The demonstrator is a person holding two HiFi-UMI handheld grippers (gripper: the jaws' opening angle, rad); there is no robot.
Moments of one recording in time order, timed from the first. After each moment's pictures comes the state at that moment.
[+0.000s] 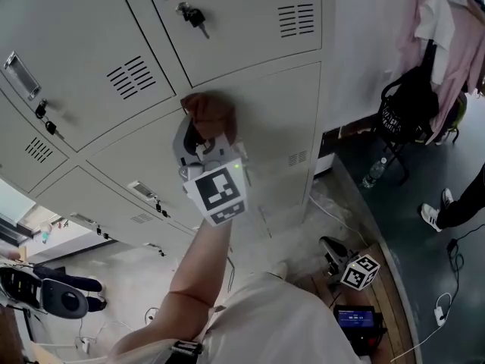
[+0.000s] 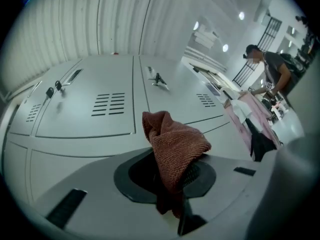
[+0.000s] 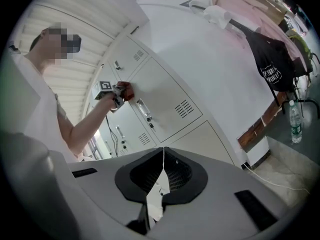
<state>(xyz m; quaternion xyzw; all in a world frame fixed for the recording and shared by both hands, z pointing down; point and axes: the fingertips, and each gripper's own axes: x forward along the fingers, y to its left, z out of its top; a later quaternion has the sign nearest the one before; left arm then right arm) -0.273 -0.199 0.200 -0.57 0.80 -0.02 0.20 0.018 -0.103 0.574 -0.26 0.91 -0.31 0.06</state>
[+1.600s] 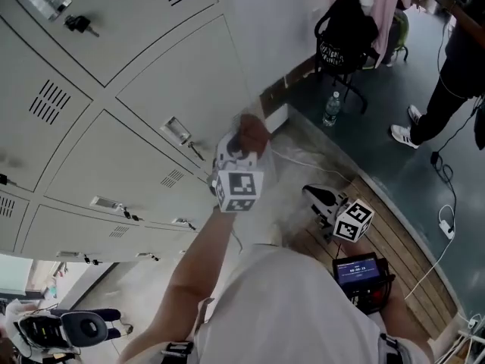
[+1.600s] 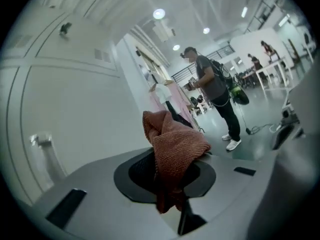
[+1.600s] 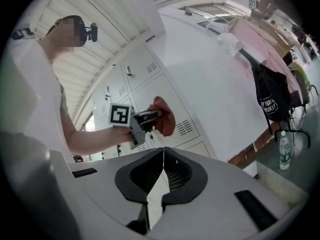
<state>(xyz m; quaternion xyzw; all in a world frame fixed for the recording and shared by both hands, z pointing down) -0.071 -0.223 0.426 -0.83 0.51 -0.19 0.14 0.048 -0.087 0.536 -0.32 0.92 -0.21 0.08</state>
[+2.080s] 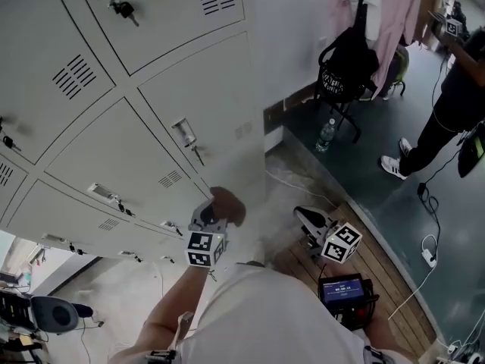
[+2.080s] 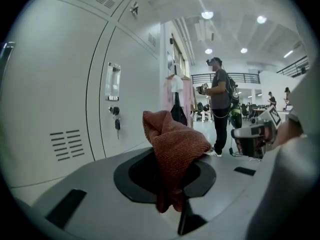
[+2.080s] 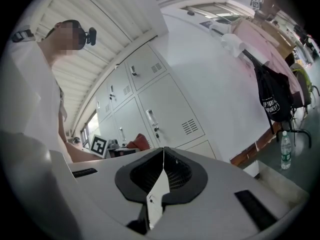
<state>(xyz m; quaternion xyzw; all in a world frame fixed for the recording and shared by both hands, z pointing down) -0.163 -0.099 0.526 -0.84 0.52 -0.12 -0.08 0.043 -0.068 0.527 -0.31 0.93 -0.21 0.08</state>
